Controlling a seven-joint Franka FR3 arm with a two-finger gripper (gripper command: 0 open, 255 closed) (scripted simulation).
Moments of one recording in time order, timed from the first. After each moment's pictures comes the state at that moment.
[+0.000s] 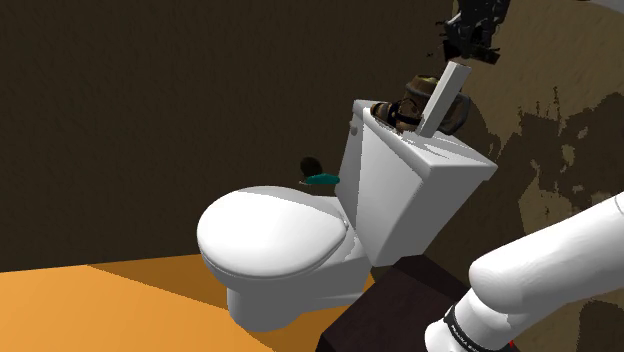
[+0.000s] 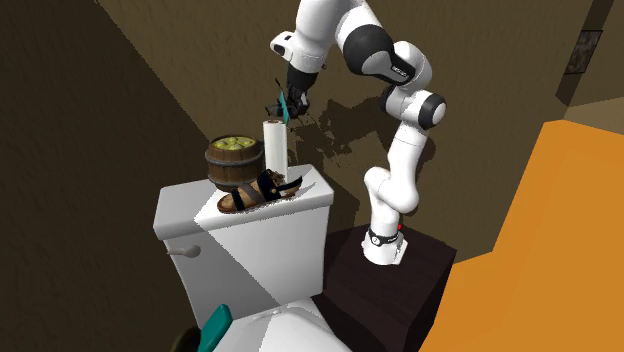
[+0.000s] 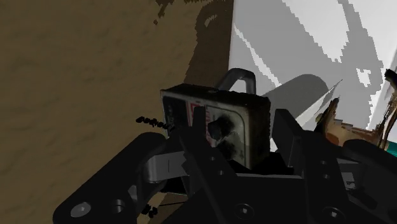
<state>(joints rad) -0.42 -0.30 0.26 -1.43 -0.59 1.08 0.06</state>
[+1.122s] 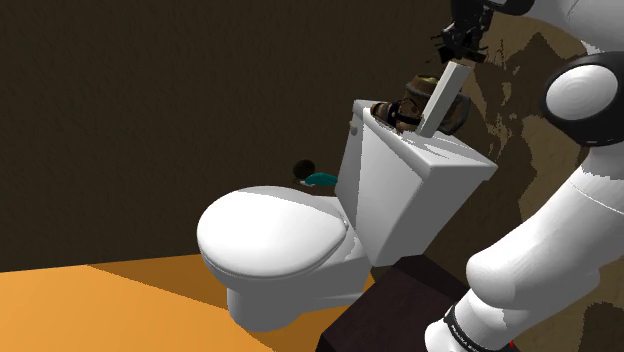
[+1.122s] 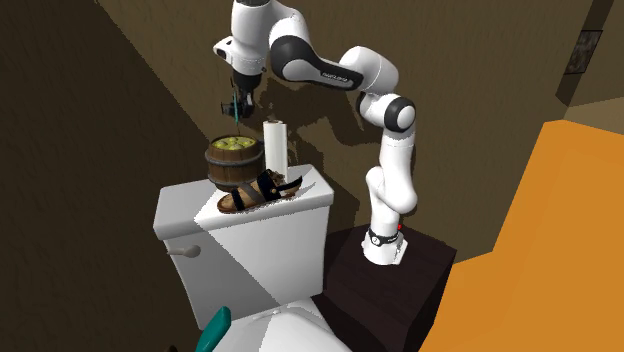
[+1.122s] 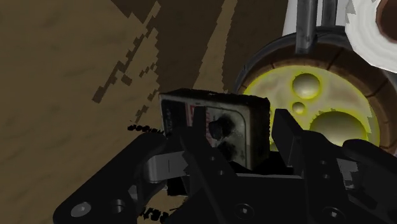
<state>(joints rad) -0.51 -0.02 0.14 -1.20 -0.64 1.25 -0.10</state>
